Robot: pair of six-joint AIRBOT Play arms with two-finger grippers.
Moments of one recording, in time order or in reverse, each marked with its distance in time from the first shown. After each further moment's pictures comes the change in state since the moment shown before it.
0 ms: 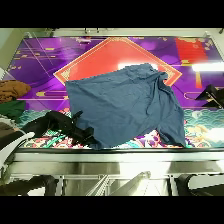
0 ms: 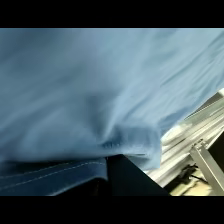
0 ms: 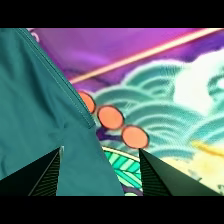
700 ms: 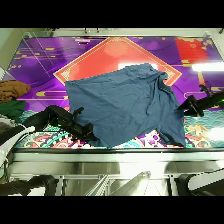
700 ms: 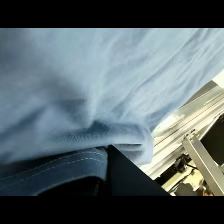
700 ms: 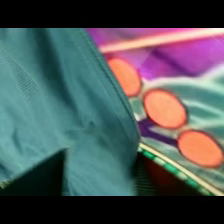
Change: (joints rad) left arm 0.045 -0.028 0.061 0.004 0.088 0.019; right arm 0.063 -0.134 -0.150 0.188 0.011 -0.163
